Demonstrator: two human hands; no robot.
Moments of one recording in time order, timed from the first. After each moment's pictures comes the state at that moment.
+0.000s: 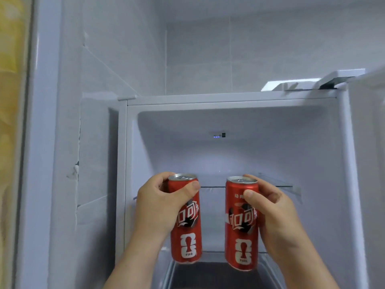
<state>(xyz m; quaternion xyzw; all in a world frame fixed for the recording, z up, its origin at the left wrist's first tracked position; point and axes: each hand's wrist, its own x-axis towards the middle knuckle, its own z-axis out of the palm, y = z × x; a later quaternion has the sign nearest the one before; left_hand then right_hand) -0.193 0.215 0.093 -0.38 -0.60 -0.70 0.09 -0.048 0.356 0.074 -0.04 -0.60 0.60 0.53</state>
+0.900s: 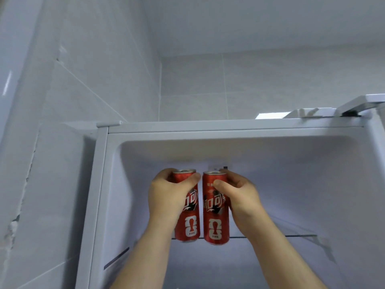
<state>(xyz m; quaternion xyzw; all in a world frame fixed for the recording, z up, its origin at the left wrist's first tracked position) -0.280 0.334 0.180 -0.36 -0.53 -0.75 0.13 -0.165 0.439 0.170 -0.01 -0.66 0.52 0.54</state>
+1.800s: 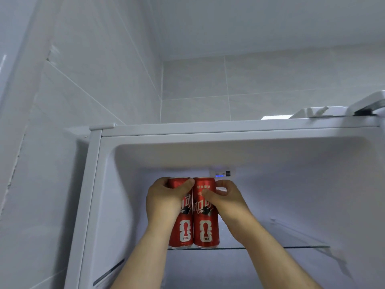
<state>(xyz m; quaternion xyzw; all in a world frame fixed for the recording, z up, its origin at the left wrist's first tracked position) -0.307 0.358 0.183 -0.35 -0.58 -0.72 0.16 -0.206 0.463 0.169 -0.07 -0.69 0.52 0.50</state>
